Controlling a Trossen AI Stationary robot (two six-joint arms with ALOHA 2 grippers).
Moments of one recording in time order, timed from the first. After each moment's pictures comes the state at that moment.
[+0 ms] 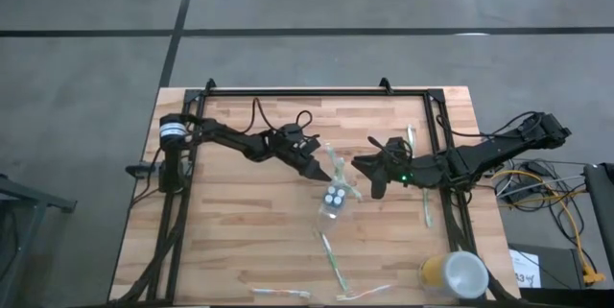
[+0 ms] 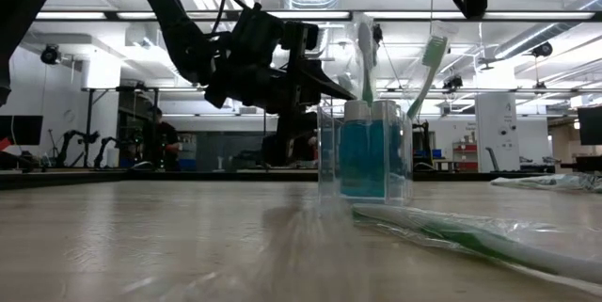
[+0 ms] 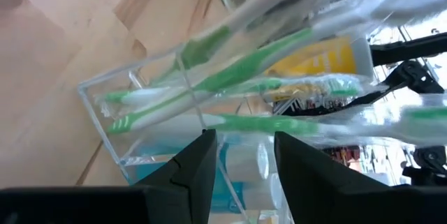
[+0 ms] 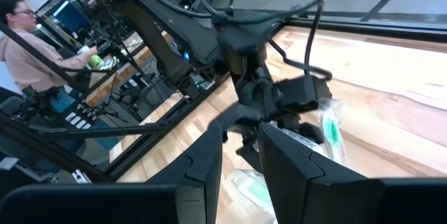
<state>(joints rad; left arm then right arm) 0.21 1.90 0.94 0.63 0.64 -0.97 0.35 1.06 0.79 -0.05 0.65 0.83</state>
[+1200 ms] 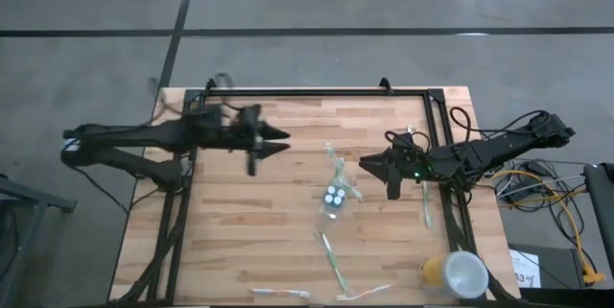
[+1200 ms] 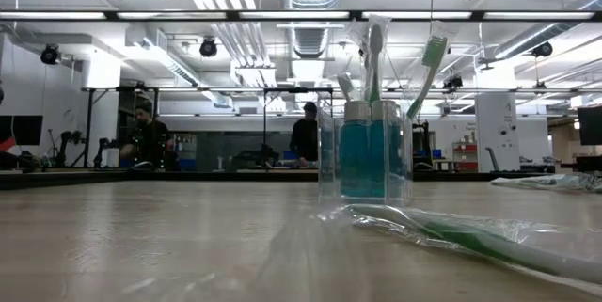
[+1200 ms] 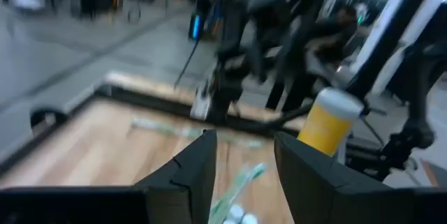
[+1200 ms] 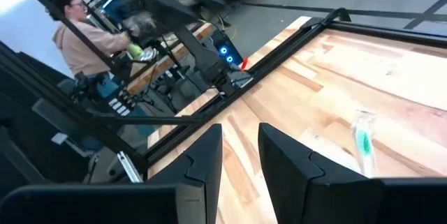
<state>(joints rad) 0.08 1.02 0.93 0.02 0.06 -0.25 0.34 0.96 0.80 -0.05 0.52 0.75</state>
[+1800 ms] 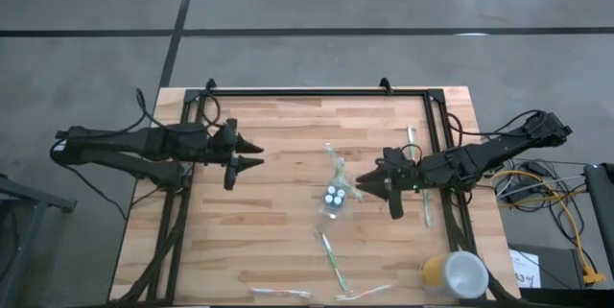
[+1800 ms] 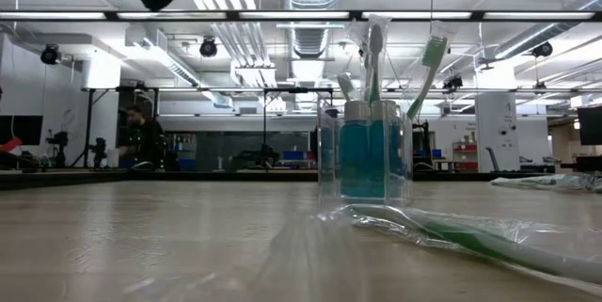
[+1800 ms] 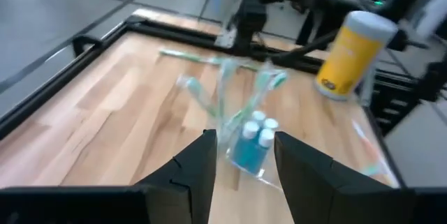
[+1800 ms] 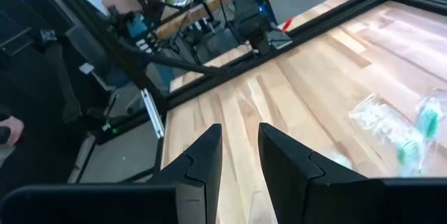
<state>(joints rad) -0.05 0.79 0.81 -0.31 -0.12 -0.24 0.38 1.01 0.80 -0.06 0.33 0.62</state>
